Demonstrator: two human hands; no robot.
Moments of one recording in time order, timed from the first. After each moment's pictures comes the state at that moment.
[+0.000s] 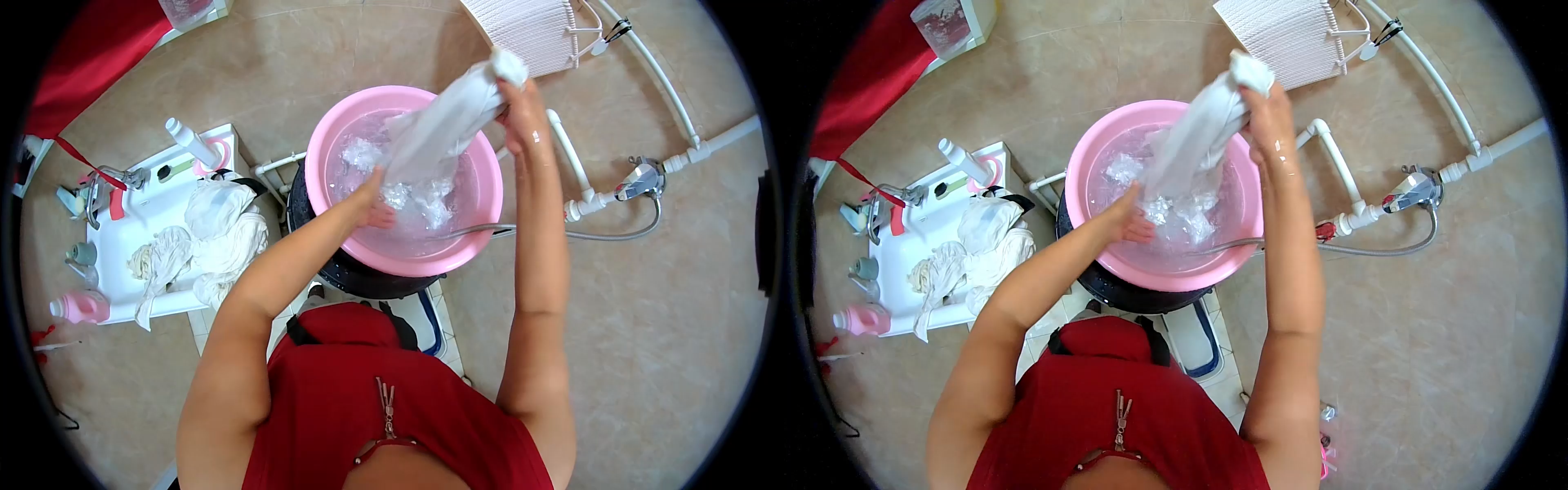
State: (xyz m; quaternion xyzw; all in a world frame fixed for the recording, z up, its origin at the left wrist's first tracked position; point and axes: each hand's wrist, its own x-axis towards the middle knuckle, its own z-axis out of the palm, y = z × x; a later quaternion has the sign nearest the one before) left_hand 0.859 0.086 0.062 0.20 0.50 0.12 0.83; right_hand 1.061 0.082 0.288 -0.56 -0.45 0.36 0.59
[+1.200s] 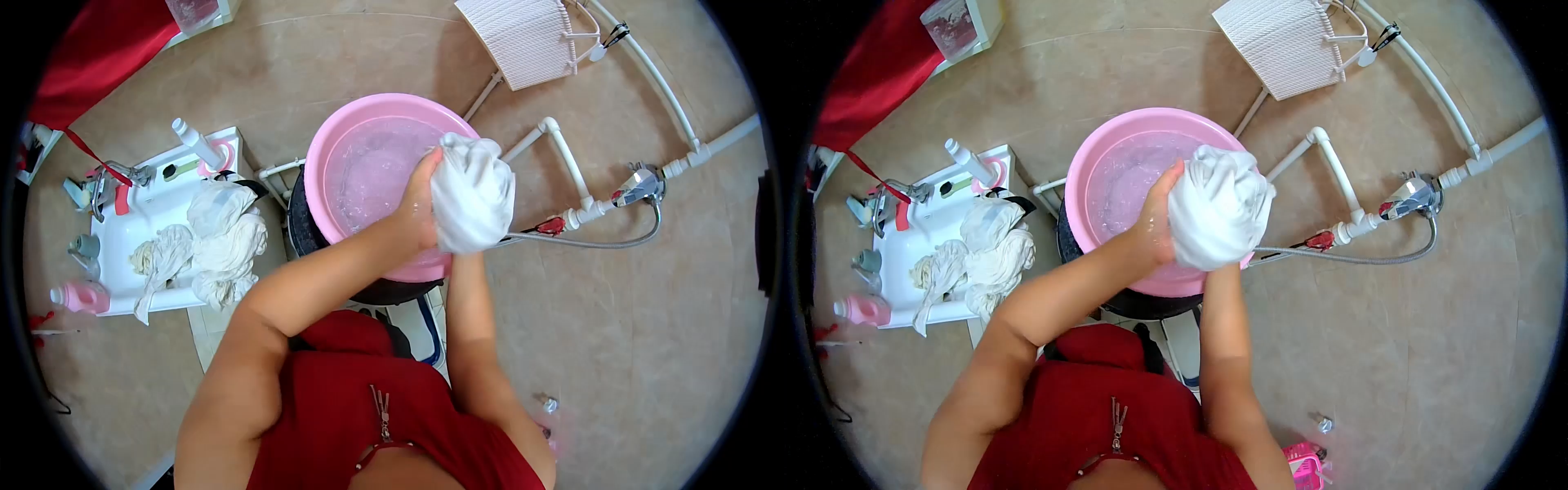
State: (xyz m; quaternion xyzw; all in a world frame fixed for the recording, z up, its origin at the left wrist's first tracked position) left_hand 0.917 0.011 0.221 0.00 0.09 0.30 0.95; right_hand 1.043 0.009 0.130 -0.33 -0.29 0.45 0.78
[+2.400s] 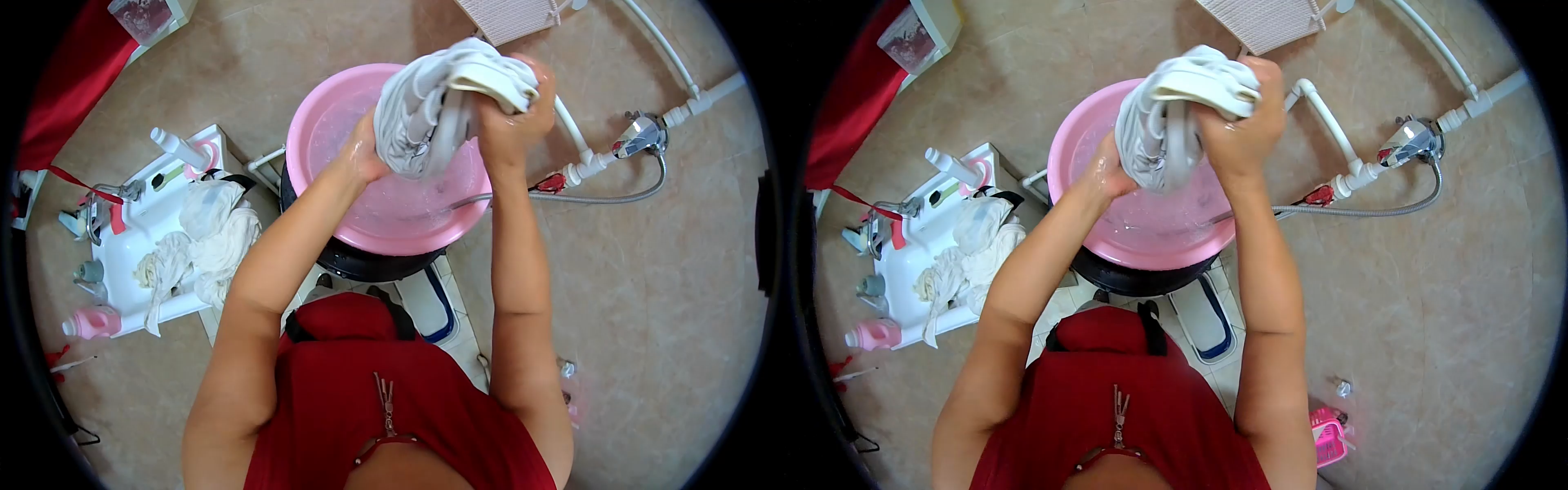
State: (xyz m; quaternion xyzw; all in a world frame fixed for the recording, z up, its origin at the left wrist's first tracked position) left_hand 0.903 0.084 0.173 0.20 0.10 0.35 0.91; right_hand 1.035 0.013 0.278 -0.45 -0.58 -0.14 0.66
